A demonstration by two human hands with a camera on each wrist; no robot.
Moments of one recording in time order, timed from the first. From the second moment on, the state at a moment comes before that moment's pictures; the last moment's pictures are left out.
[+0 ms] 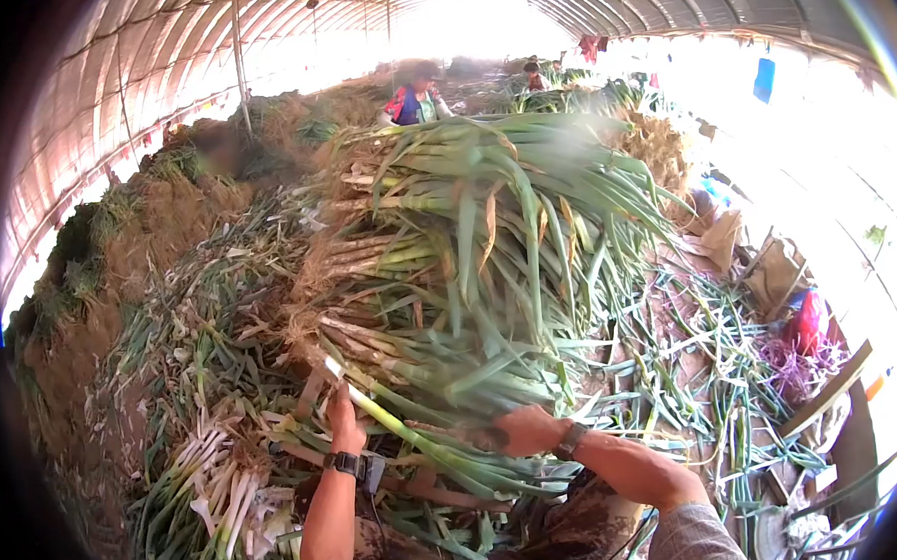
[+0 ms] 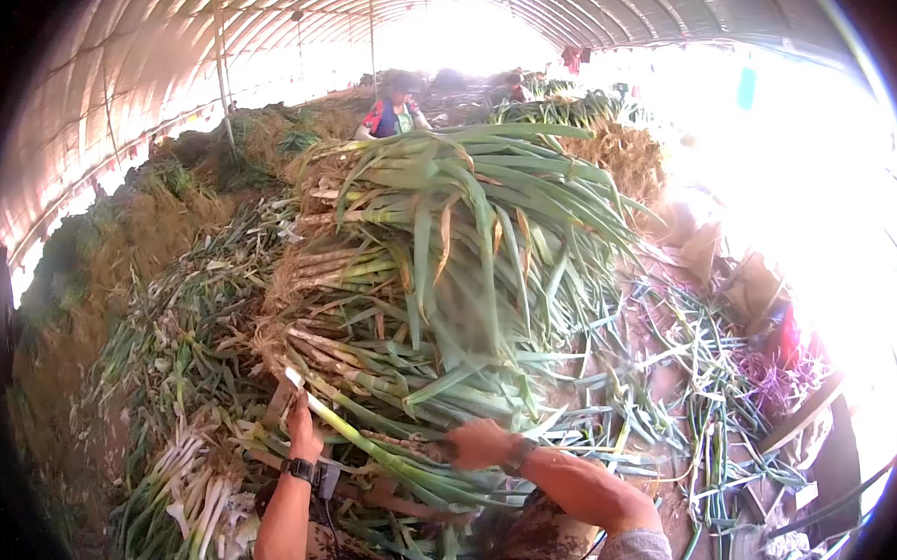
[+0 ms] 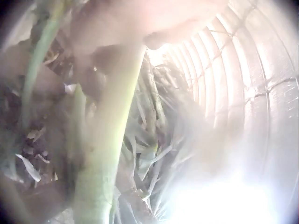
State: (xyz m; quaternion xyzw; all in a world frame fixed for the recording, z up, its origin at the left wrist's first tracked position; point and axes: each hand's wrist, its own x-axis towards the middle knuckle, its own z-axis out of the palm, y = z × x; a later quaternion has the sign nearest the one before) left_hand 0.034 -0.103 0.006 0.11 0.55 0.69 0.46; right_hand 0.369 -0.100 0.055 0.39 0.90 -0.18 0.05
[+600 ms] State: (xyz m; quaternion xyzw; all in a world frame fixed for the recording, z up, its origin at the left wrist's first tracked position) left_hand 0.045 -0.092 -0.055 0.17 0.53 0.59 0.58; right_hand 0.386 -0.101 0.057 0.40 0.90 -0.18 0.00
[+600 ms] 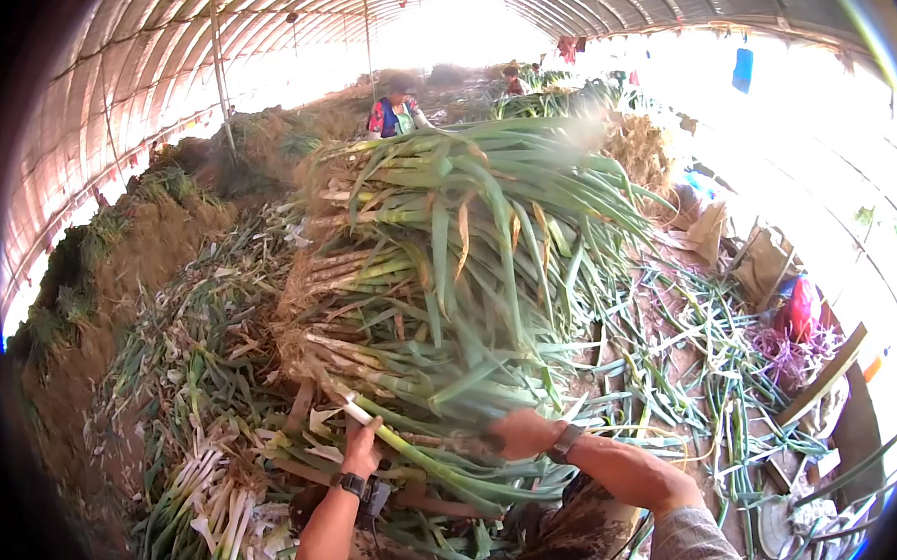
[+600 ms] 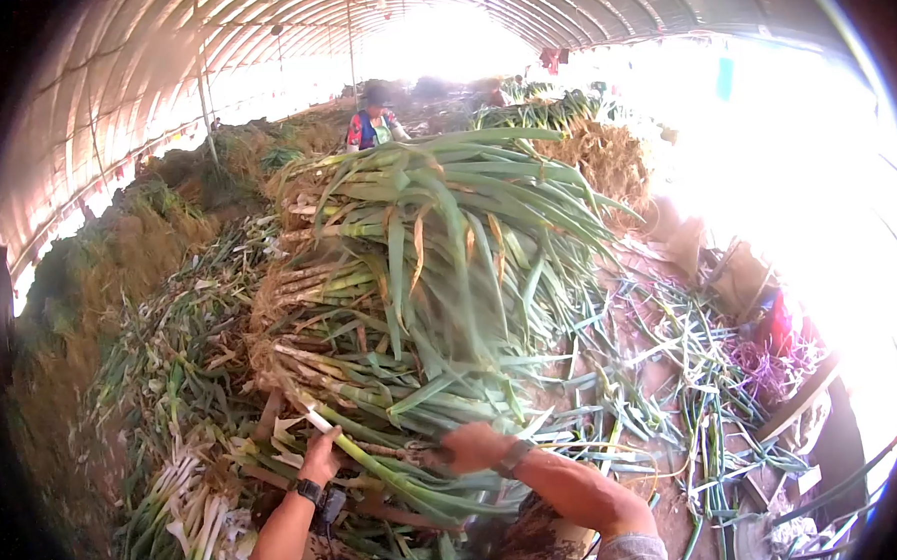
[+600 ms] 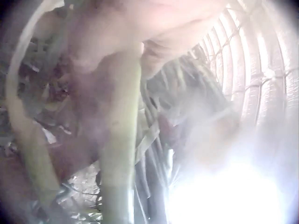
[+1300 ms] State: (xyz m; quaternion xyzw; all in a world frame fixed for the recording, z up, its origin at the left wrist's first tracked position) left_hand 0.063 -0.103 0.020 0.23 0.34 0.69 0.60; right_hand 0.374 -0.091 0.048 0.37 0.91 -0.12 -0.18
